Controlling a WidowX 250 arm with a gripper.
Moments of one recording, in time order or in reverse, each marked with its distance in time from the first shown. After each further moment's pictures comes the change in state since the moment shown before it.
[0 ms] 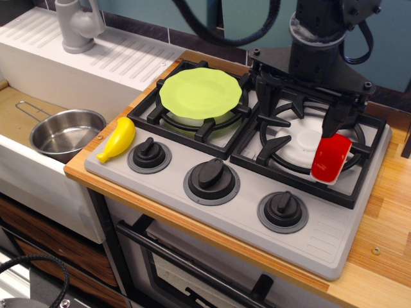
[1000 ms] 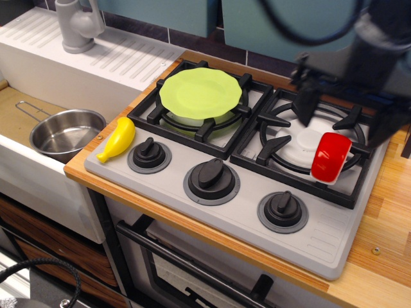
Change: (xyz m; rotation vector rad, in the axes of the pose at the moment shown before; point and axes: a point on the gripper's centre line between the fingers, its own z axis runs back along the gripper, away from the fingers) arm -0.005 -0.046 0.020 0.086 0.089 0.112
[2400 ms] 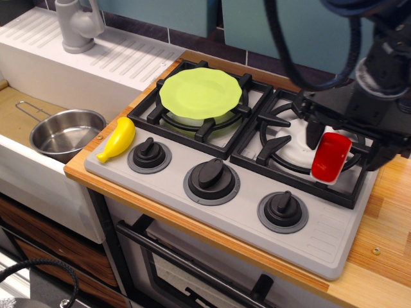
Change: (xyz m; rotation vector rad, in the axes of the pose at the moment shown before) arm 0.011 -0.005 -0.057 -0.038 -0.079 -0.072
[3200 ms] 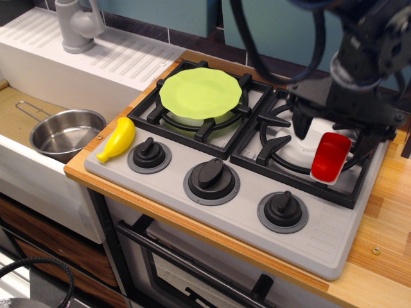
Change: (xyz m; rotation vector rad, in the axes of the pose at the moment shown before) arm 0.008 0.010 -0.012 -0.045 -0.057 -0.004
